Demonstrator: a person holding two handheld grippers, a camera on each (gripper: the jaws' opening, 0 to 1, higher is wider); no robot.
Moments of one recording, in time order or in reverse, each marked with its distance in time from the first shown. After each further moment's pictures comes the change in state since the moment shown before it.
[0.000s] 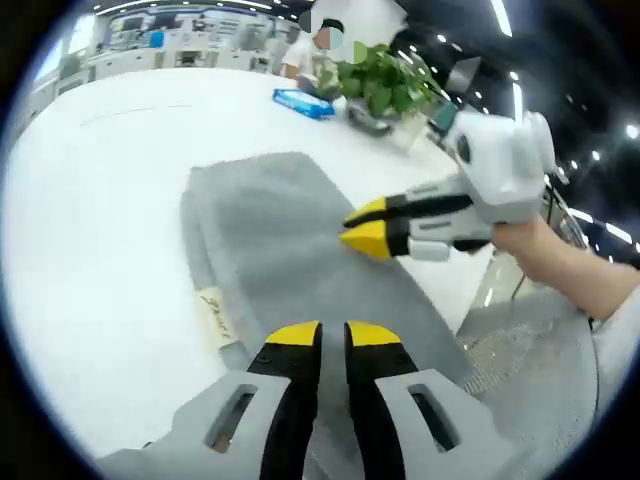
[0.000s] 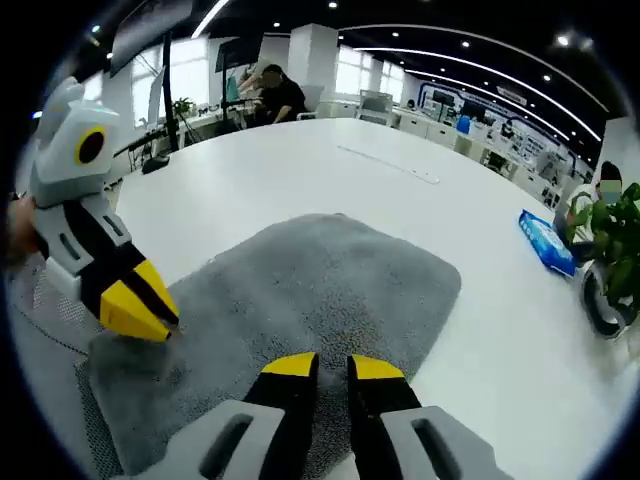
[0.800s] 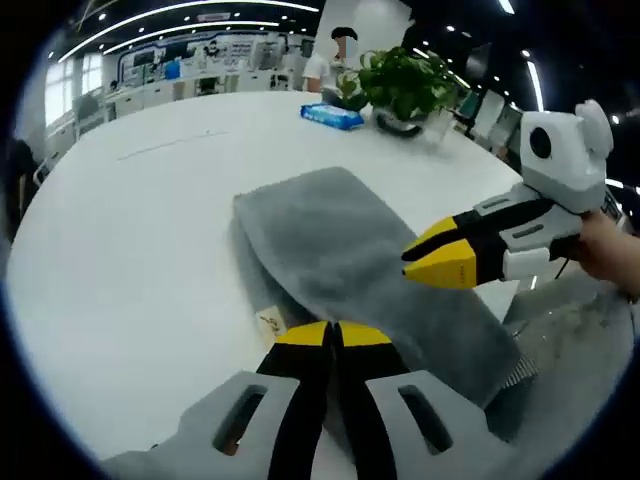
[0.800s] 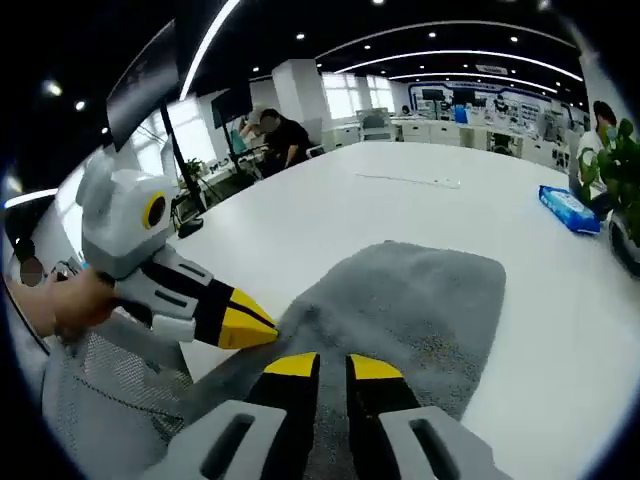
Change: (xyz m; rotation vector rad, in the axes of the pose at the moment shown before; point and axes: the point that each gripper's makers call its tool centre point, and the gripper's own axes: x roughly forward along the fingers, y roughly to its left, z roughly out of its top) left arm -0.001 -0.002 0.004 0.368 0.026 0.118; right arm -0.018 0.064 0.024 0.271 -0.097 0.205
